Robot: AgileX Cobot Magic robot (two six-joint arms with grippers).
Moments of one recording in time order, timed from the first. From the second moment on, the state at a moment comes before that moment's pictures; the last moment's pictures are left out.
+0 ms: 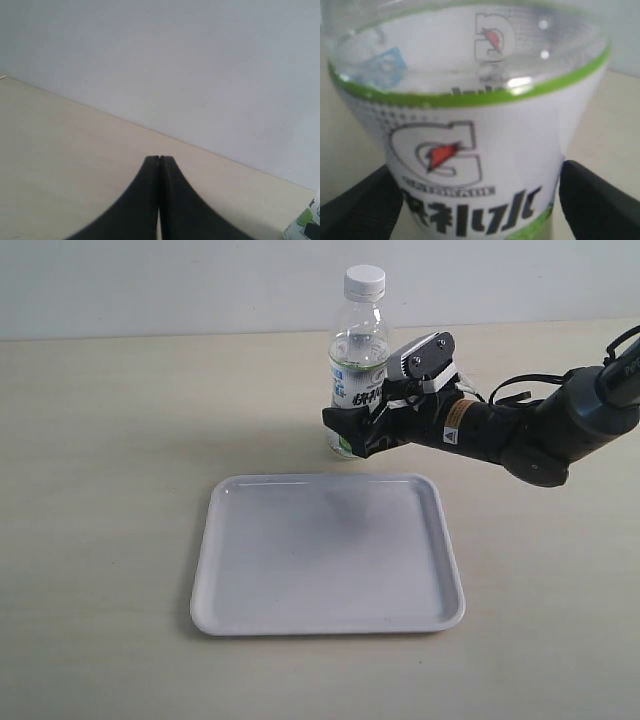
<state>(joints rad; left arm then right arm) 0.01 0.01 0.00 0.08 0.10 -0.44 0.10 2.28 -1.06 -0.74 -0.94 0.40</state>
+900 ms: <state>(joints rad) 0.01 0.01 0.00 0.08 0.10 -0.44 0.10 2.28 -1.06 -0.73 -0.93 0.44</state>
